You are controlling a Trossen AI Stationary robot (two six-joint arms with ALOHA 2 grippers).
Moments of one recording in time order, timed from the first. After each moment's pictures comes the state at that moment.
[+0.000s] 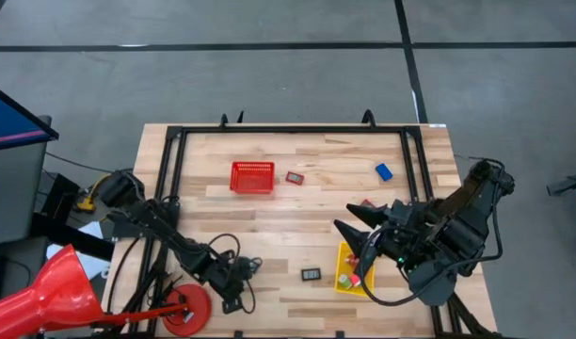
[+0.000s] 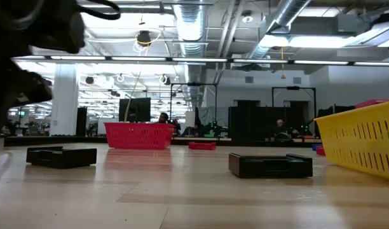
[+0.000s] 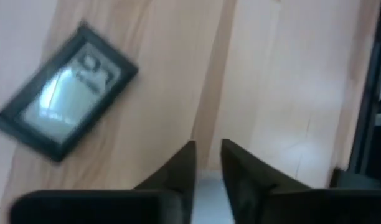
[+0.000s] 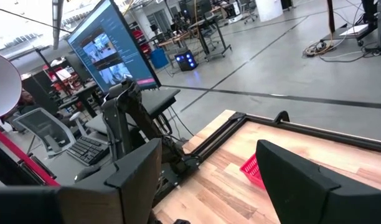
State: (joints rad) left arm -0.67 1.70 0.90 -0.29 -0.12 -0.94; right arm 0.81 1.56 1.79 -0.76 1.36 0.96
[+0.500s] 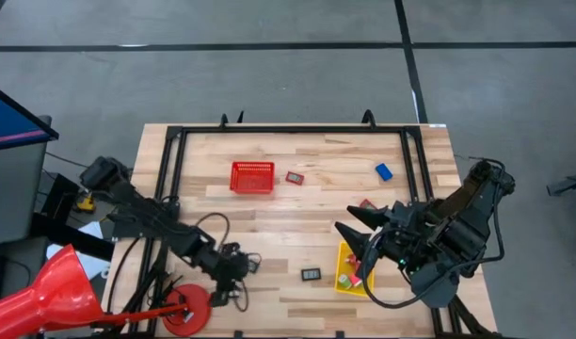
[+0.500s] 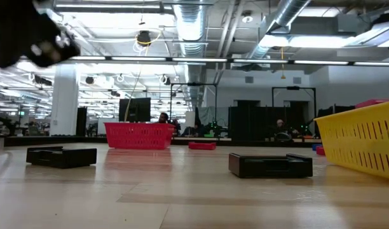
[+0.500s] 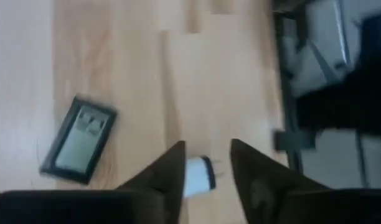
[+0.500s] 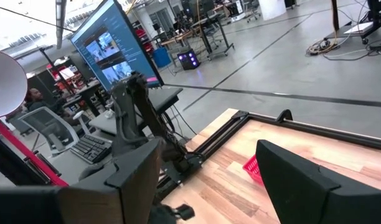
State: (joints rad) left arm -0.62 1.49 0.90 -0.36 0.01 -0.60; right arm 0.82 1.56 1.79 -0.76 1.36 0.97
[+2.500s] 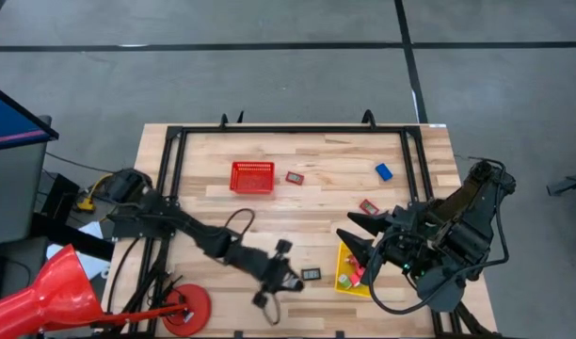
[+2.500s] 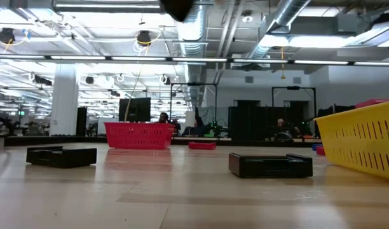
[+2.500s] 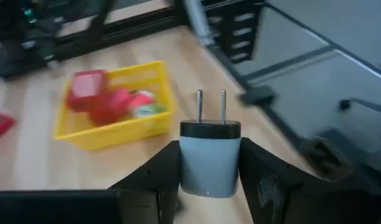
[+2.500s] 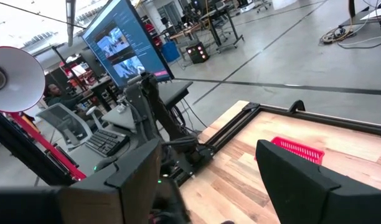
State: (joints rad) left arm -0.46 1.75 1.11 0.15 -0.12 0.04; right arm 0.85 1.56 1.79 -0.75 1.34 0.99
